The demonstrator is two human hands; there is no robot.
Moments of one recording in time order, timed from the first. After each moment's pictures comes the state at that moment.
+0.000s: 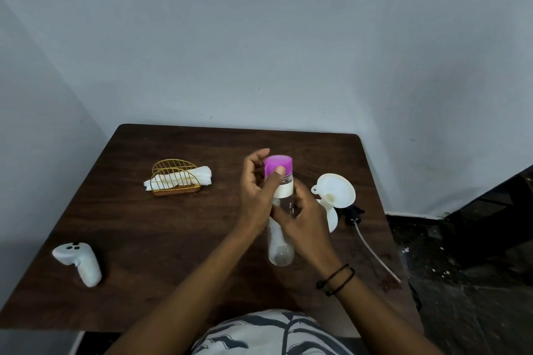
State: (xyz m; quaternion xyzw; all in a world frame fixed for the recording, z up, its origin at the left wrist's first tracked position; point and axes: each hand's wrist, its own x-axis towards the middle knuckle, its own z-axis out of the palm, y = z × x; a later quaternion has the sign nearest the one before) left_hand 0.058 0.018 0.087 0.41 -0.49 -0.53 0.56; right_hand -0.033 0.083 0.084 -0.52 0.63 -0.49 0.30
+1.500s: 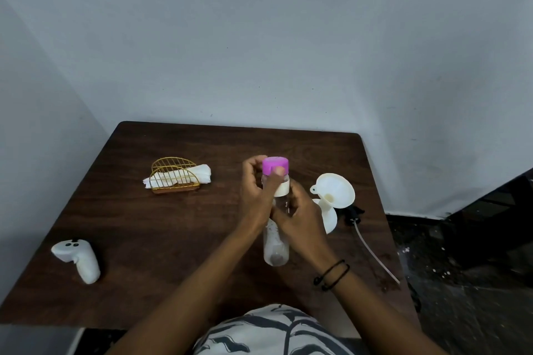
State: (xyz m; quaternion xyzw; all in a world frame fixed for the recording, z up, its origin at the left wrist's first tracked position) left_hand 0.055 0.014 0.070 0.45 -0.51 -0.51 0.53; right_hand -0.039 0.075 0.072 -0.52 0.63 -0.47 0.34
